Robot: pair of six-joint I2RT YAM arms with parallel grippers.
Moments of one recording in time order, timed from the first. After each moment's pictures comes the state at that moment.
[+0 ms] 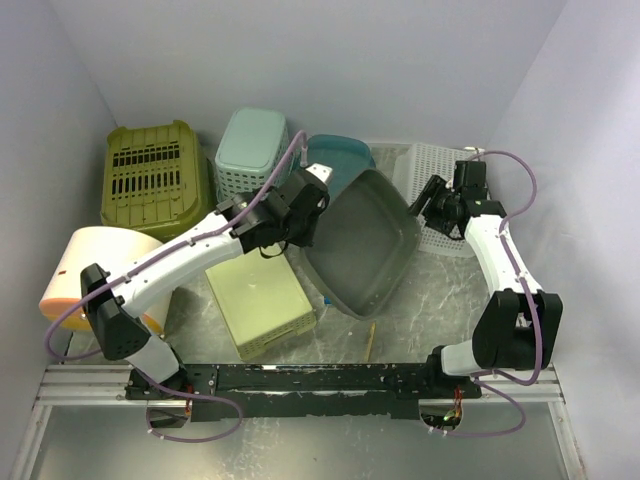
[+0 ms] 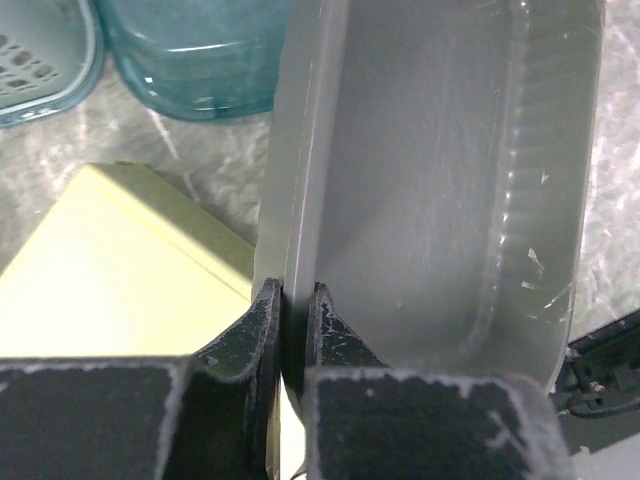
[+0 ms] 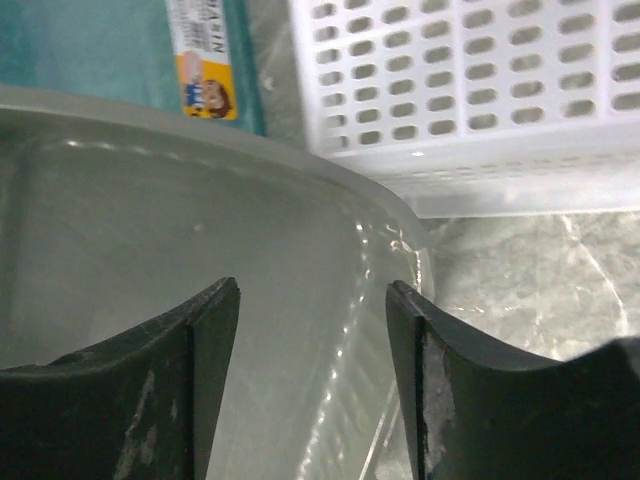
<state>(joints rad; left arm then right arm) -0.96 1.59 1.63 -0.84 -0.30 -0.44 -0.05 1.41 1.12 -0.54 -0.15 0.50</state>
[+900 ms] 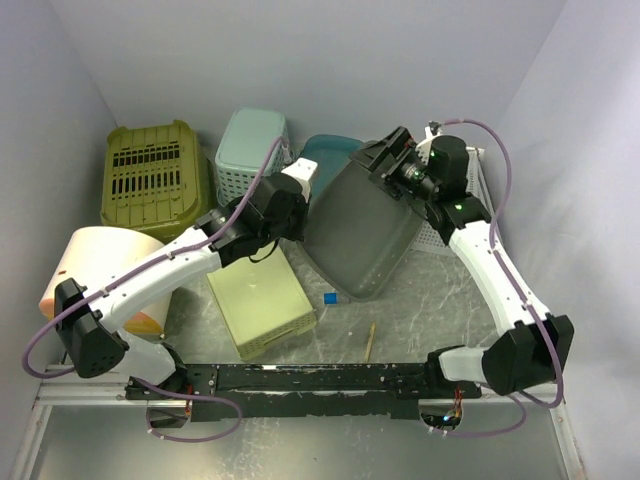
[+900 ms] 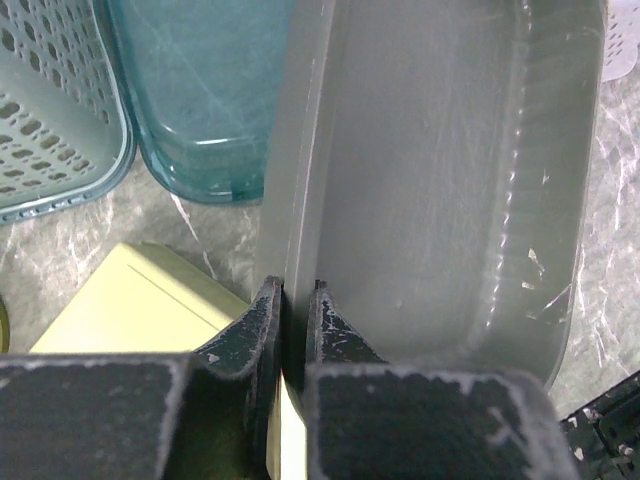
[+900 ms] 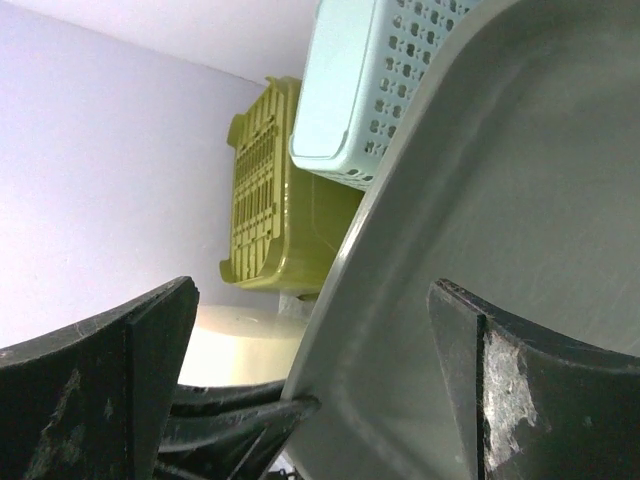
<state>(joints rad) -0.90 1.44 1.39 -0.53 -0.30 -0.32 0.25 1.29 1.23 -0.18 -0.36 0.94</state>
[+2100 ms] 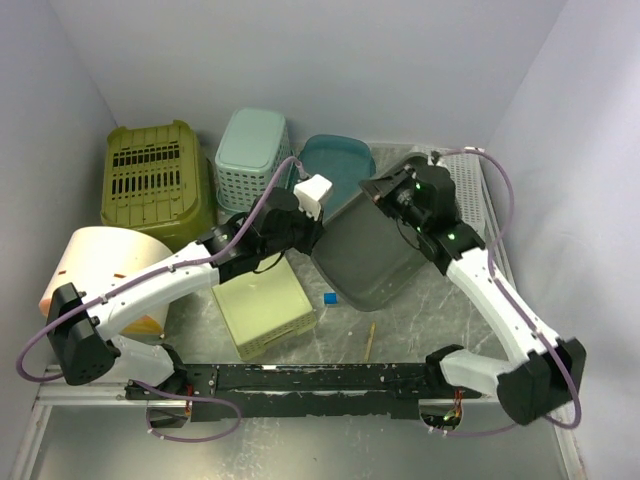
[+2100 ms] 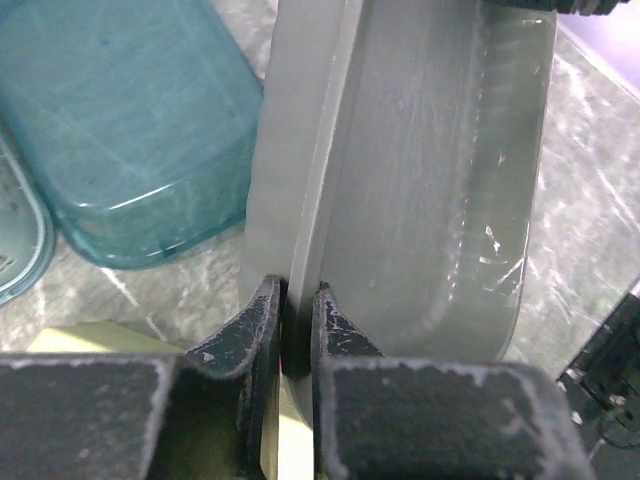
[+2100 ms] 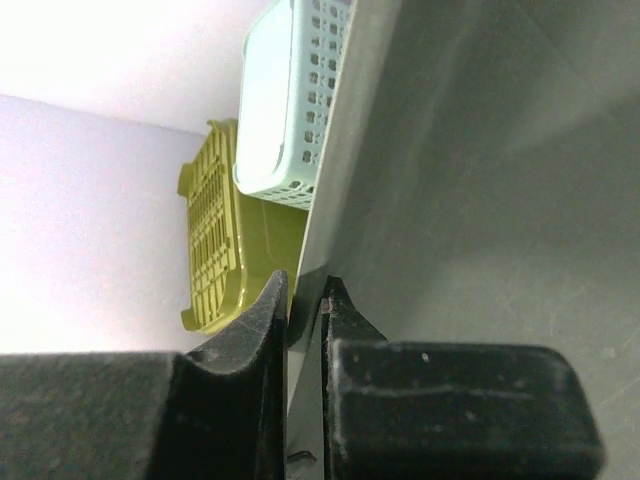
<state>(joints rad) -0.93 1.37 1.21 -0.26 -0.16 -0.17 0.40 1.20 1.08 -0.20 -0.03 1.01</state>
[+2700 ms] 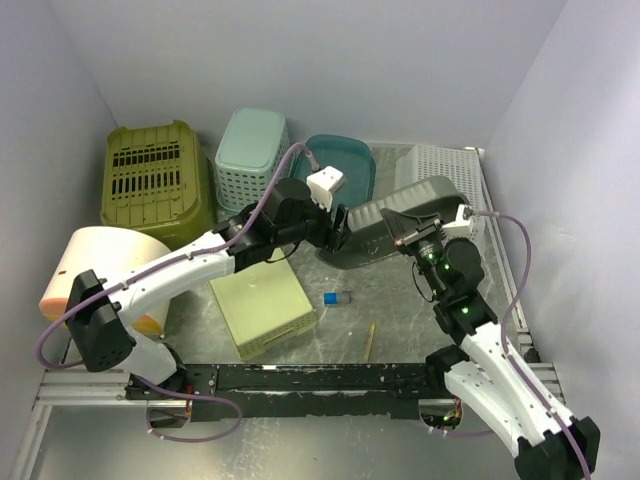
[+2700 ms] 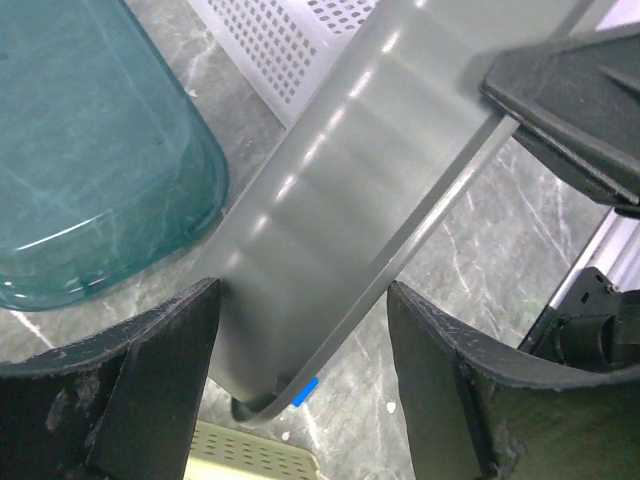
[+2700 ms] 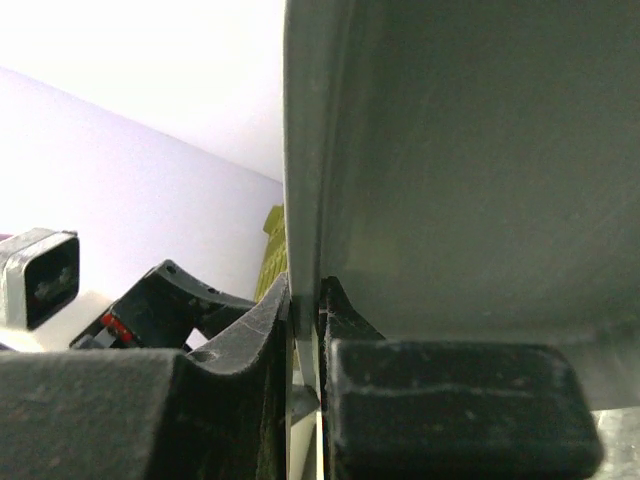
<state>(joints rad) -0.92 1.48 1.29 -0.21 -0.03 -0.25 0.40 0.70 0.53 0.23 0.05 1.03</state>
